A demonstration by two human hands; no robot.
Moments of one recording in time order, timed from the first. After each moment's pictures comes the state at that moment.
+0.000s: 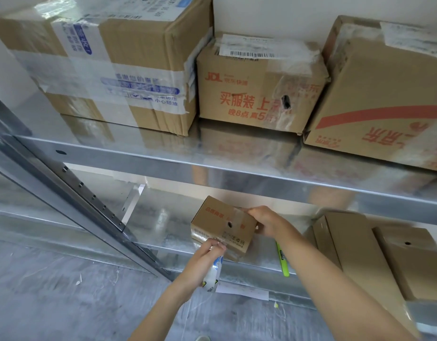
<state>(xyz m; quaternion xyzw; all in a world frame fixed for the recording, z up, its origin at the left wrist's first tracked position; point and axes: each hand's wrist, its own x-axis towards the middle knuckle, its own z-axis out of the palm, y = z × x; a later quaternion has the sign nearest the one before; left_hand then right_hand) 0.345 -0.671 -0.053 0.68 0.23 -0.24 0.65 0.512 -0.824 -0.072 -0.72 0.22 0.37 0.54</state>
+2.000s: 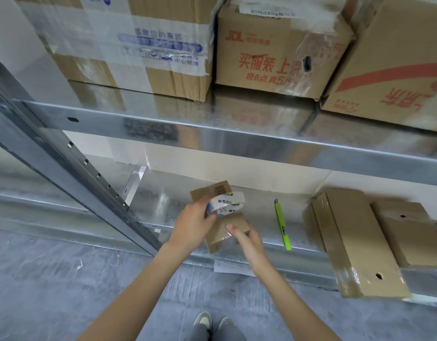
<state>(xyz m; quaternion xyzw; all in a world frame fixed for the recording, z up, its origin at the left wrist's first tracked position) 0.369 -0.638 -0.044 0.92 0.05 -0.01 0.40 0.366 -0.805 -0.102 -0.75 0.10 0.21 0.62</state>
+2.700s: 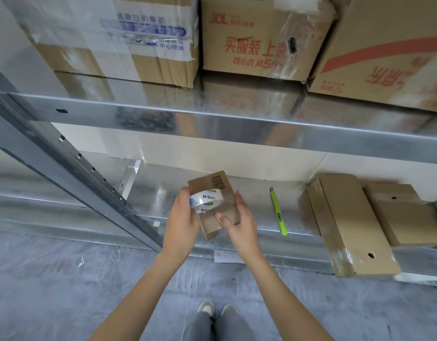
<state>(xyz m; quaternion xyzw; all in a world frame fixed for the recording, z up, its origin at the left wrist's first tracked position) 0.333 -0.641 -0.047 0.88 0.10 0.12 0.45 0.364 -0.789 -0.103 -0.84 0.01 0.06 0.55</state>
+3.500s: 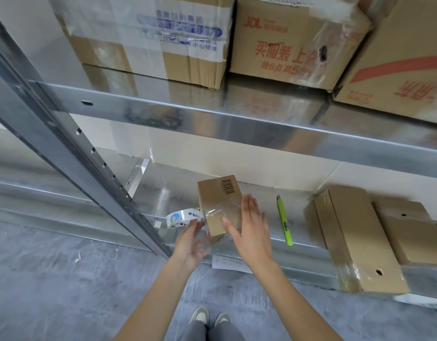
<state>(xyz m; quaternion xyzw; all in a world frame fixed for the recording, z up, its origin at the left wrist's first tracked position) 0.328 -0.645 -0.110 0.31 0.44 -0.09 0.84 0.371 -0.797 -0.097 -0.97 -0.11 0.05 0.21</state>
